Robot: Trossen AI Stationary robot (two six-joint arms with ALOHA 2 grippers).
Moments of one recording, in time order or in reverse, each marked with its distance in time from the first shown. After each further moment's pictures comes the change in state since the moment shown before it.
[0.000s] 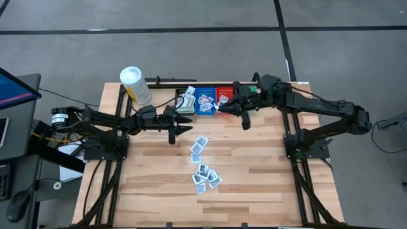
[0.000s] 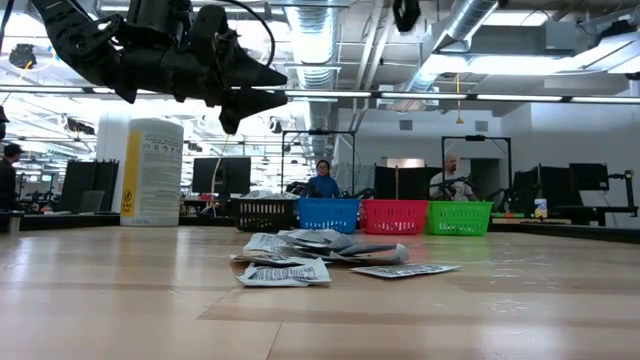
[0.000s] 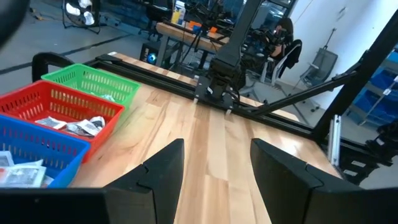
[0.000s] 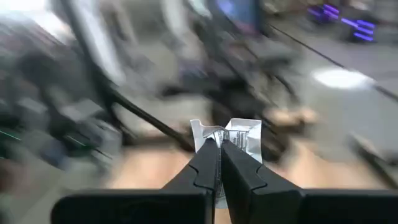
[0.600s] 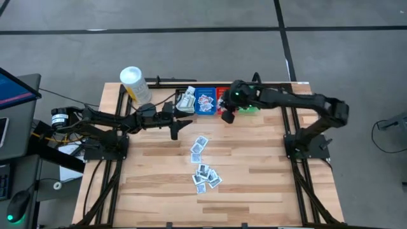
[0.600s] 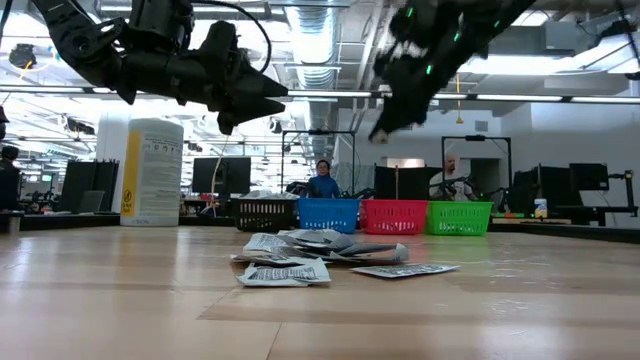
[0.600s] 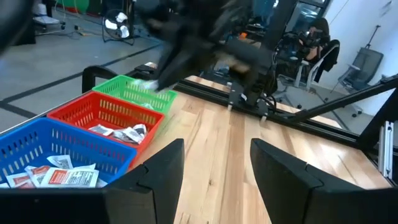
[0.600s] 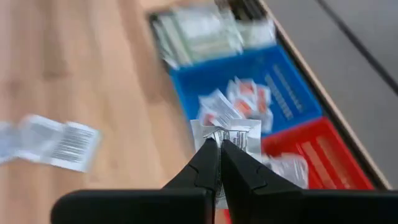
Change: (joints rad) left arm 0.035 0.000 0.000 -0.006 -0.102 0.064; right arm -0.123 0.298 0.001 -0.333 0.430 -0.199
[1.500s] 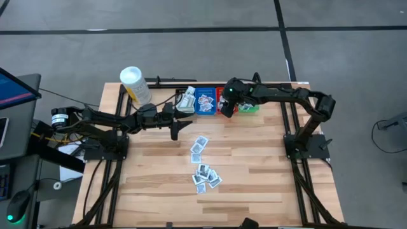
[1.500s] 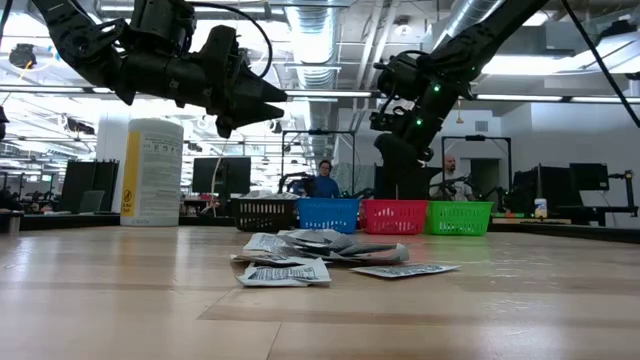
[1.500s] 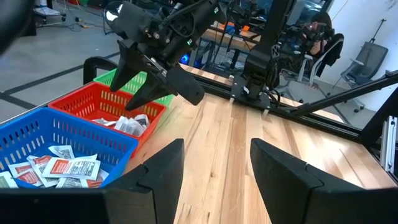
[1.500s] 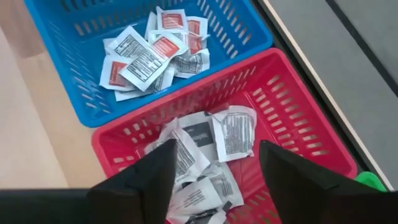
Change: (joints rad) left arm -0.002 0.000 0.000 -0.032 -0.002 -0.005; right arm -0.118 0.191 0.000 0.026 0.111 -0.021
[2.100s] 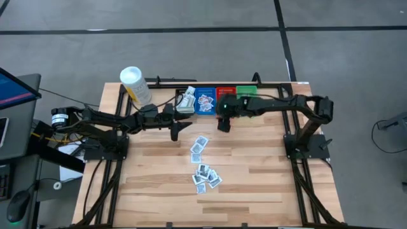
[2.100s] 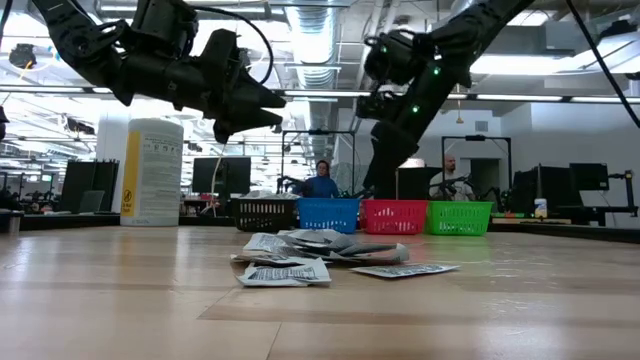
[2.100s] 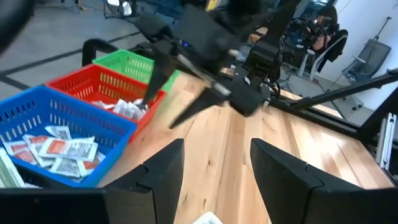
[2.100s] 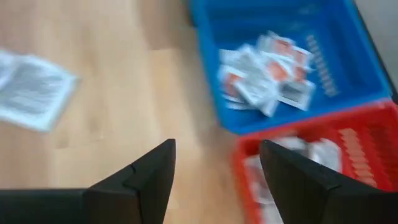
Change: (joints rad) left arm -0.005 0.000 0.000 -0.045 0.000 -0.042; right arm 0.212 0.000 0.000 -0.002 -0.005 -0.062
